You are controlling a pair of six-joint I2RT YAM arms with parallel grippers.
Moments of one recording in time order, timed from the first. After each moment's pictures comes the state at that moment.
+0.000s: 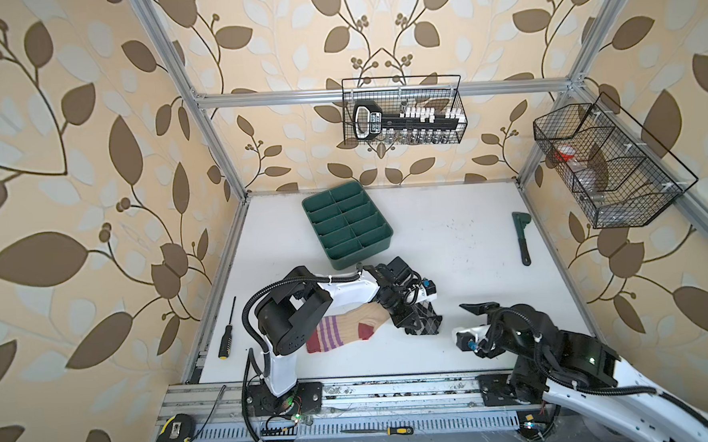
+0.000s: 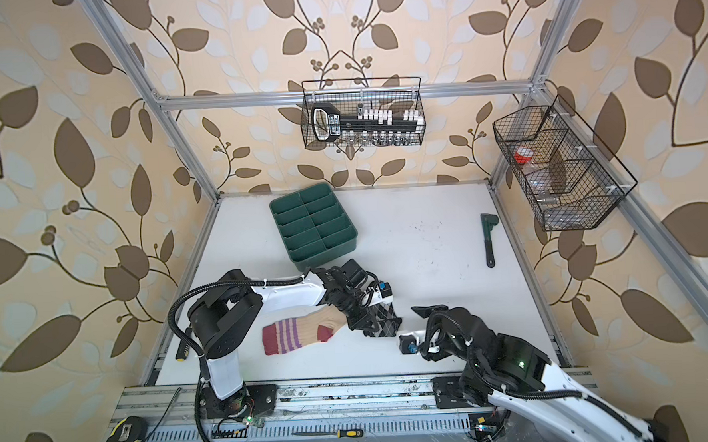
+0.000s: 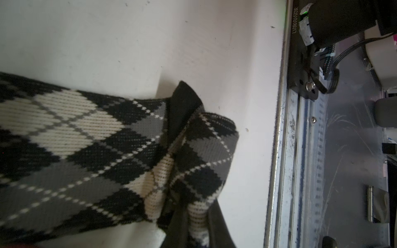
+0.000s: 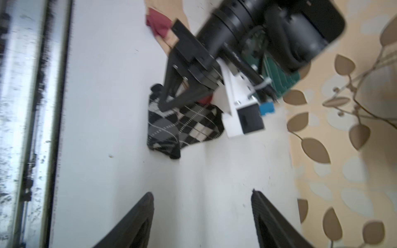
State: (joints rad) left arm -0.87 1.88 1.11 -0.42 0.65 0.20; right arm 1.06 0.41 0.49 -0.78 0.24 -0.87
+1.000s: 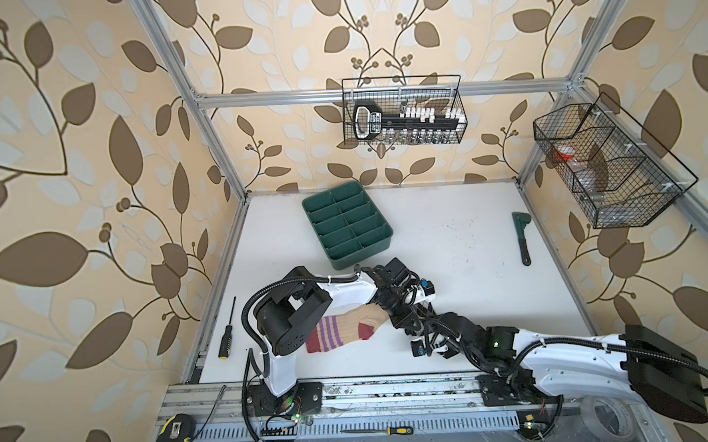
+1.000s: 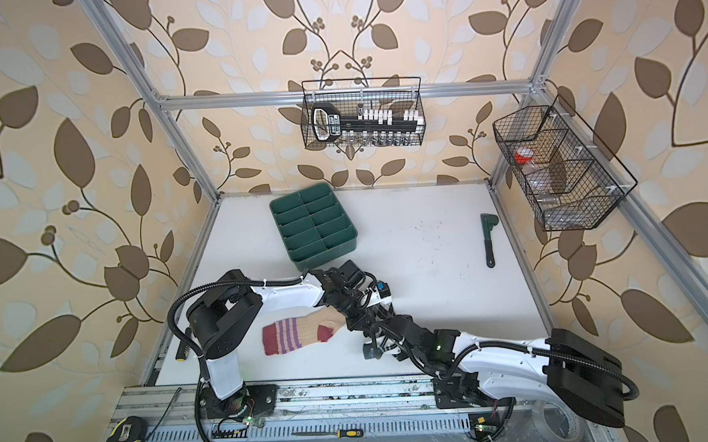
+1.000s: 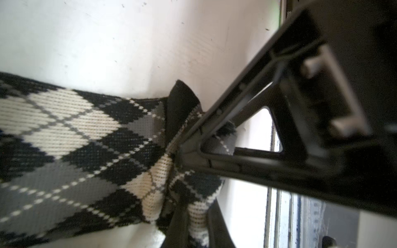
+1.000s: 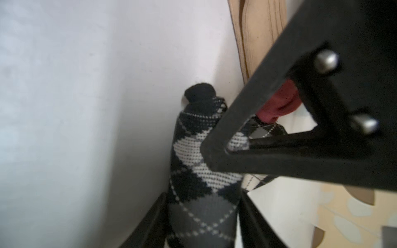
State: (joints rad) left arm -0.86 1.87 1.07 -0.37 0.68 0.20; right arm 1.06 1.08 0.27 -0.08 0.33 -0.89
